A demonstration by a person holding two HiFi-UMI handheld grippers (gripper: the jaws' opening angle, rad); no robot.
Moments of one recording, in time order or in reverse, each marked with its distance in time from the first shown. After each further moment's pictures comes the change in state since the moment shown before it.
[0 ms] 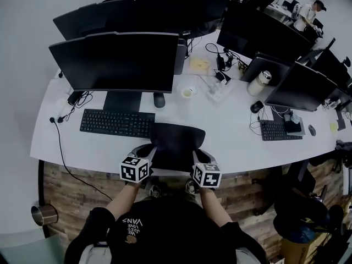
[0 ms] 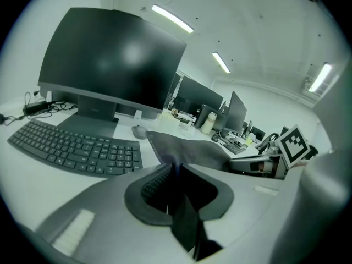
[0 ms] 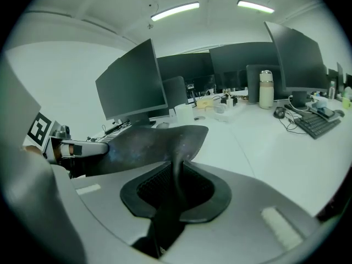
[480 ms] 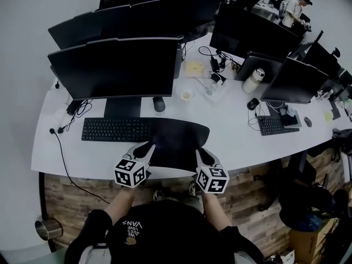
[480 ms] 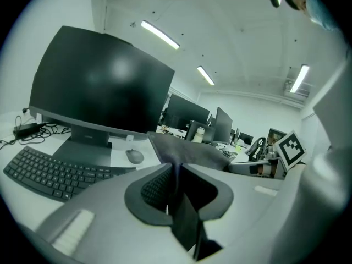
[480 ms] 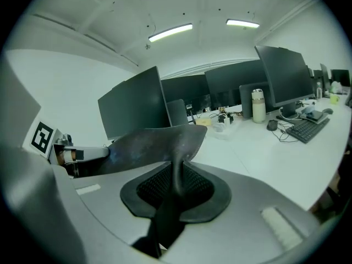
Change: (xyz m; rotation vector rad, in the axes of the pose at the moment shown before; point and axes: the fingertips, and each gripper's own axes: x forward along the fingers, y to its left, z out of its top) left arm -0.042 -0.002 0.057 0.088 -0.144 -0.108; right arm -0.041 0.035 0.038 0.061 -0.190 -0.032
